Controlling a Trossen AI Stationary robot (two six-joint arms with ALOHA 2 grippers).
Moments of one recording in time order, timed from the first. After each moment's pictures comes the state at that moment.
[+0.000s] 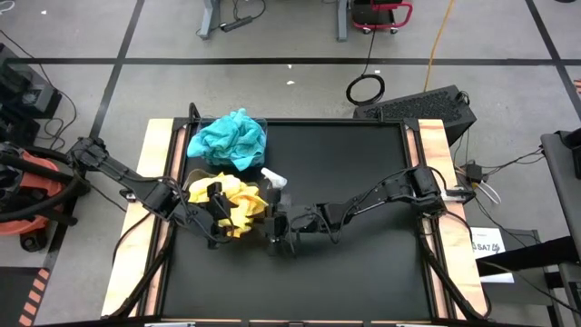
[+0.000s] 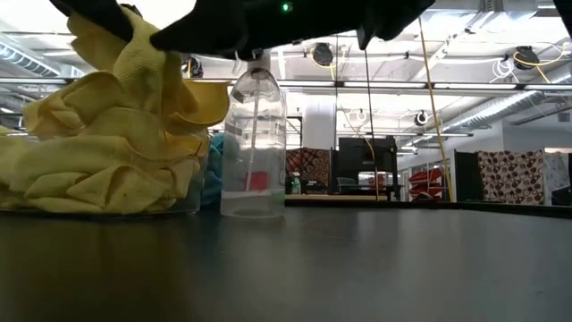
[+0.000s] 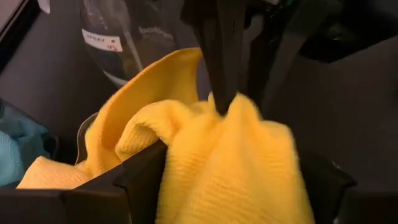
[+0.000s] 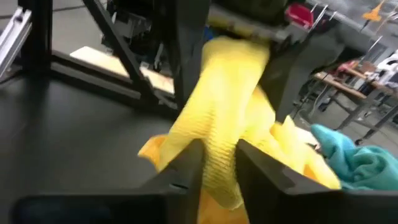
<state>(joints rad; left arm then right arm) -0.50 1.07 0.87 -0.66 -0.42 -0.43 0.22 2.06 1.34 0.57 0.28 -0.32</state>
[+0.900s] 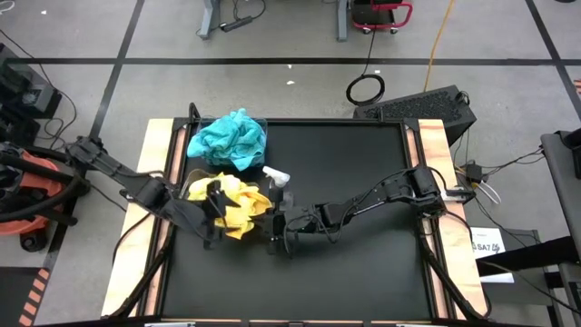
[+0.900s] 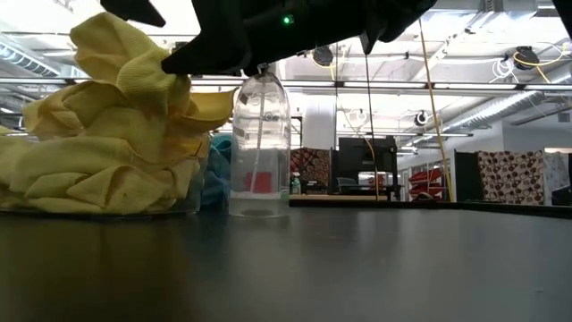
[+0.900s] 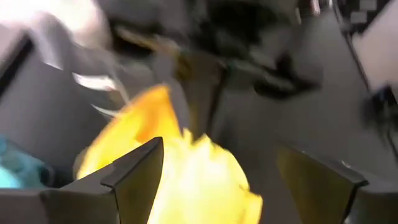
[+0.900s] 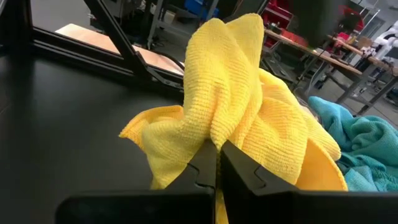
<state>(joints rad) -0.51 1.03 0.94 -0.64 -0.42 -0.36 0.22 2.06 1.34 0.50 0.34 -0.27</state>
